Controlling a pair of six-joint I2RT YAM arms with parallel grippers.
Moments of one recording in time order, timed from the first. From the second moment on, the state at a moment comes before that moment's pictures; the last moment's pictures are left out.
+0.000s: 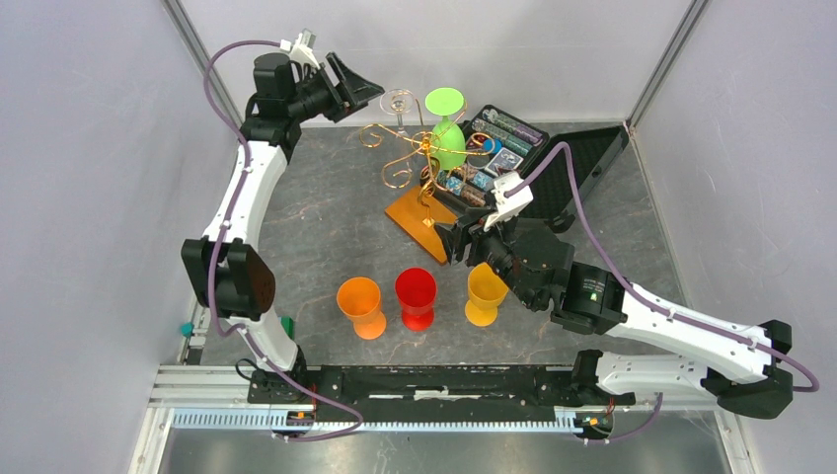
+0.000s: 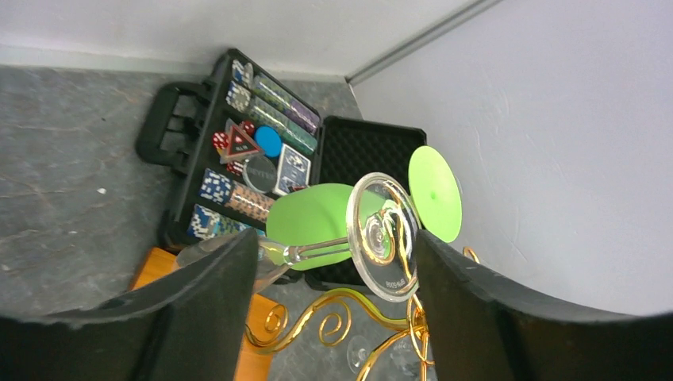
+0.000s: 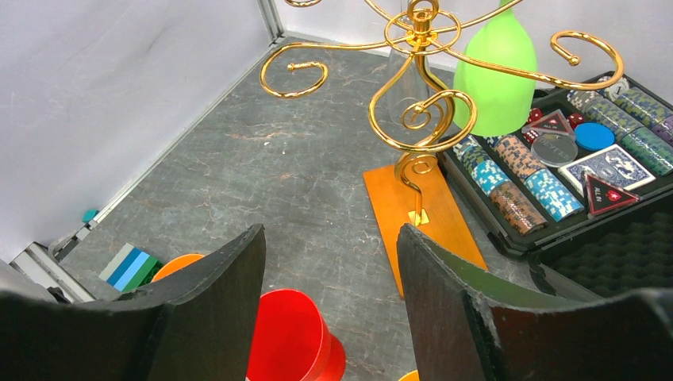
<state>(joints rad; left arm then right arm) -0.10 1.77 1.78 -0.22 0.68 -0.73 1.20 1.01 1.09 -0.17 0.63 0.23</state>
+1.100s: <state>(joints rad) -0.14 1.84 1.78 -0.13 0.78 -0.95 1.20 1.02 1.06 -0.15 0.63 0.25</state>
